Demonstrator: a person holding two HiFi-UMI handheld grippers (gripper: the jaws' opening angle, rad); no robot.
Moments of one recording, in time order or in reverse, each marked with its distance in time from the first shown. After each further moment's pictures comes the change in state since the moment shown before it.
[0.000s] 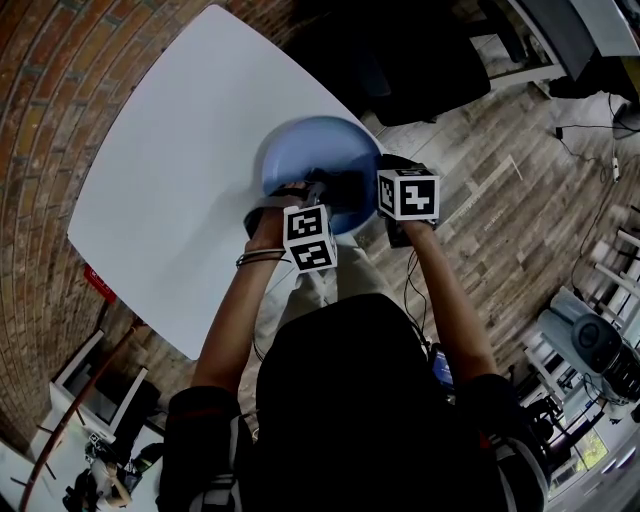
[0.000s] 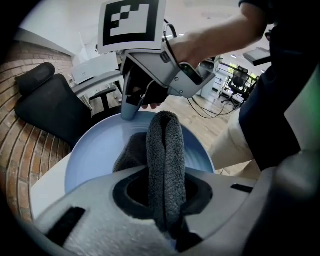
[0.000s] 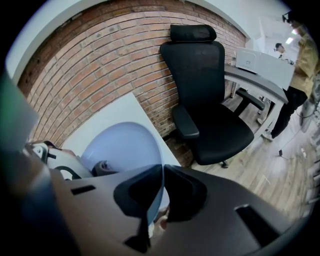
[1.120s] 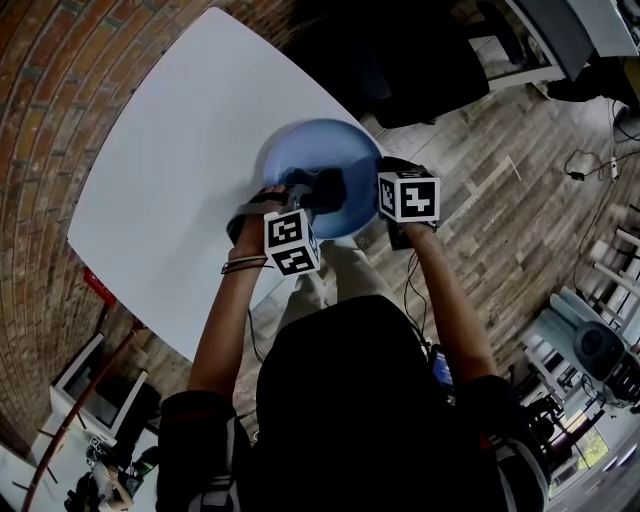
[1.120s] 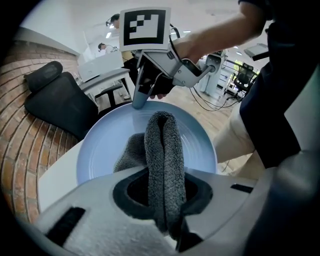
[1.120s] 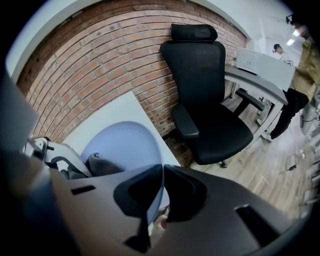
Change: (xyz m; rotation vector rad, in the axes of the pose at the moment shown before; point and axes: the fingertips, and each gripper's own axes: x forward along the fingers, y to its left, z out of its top) left arm -0.019 0.009 -0.031 -0.025 0.016 0.045; right arm -0.002 0.003 0.003 0.007 0.009 -0.001
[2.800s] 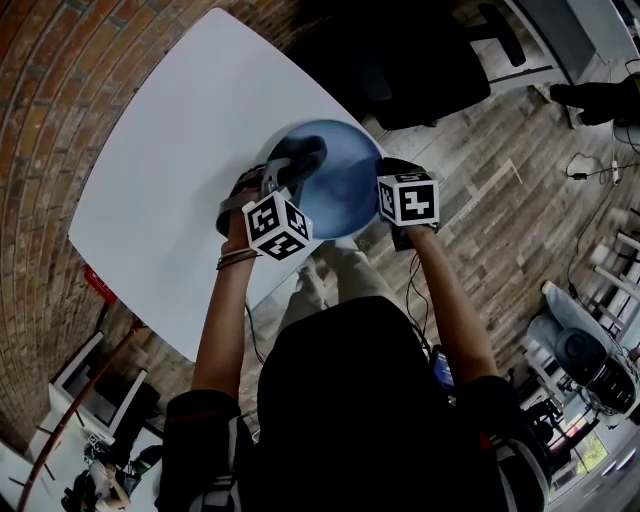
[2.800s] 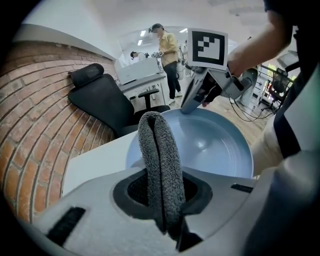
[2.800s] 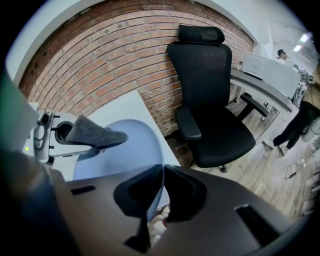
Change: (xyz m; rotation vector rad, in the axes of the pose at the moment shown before) left arm -0.034 0.081 -0.014 -0.207 -0.057 0.320; right arm 0.002 -0.003 -0.003 -0.078 0.003 0.006
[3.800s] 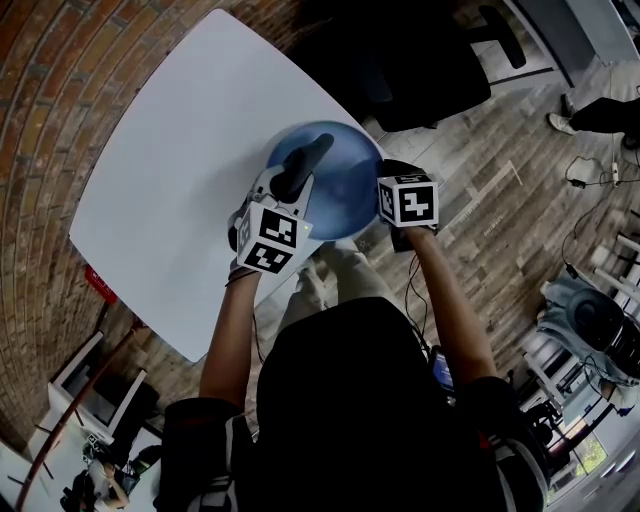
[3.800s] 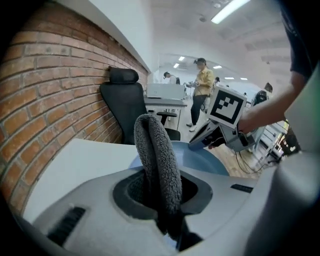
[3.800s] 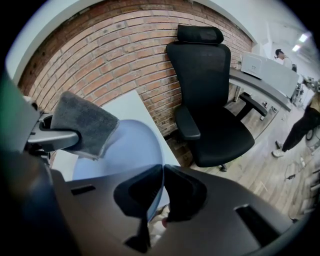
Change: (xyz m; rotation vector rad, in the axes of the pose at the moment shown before) left arm -0.039 0.007 0.032 -0.433 -0.259 -0.009; right arm -0.001 0.003 -0.001 0.008 0.000 -0.011
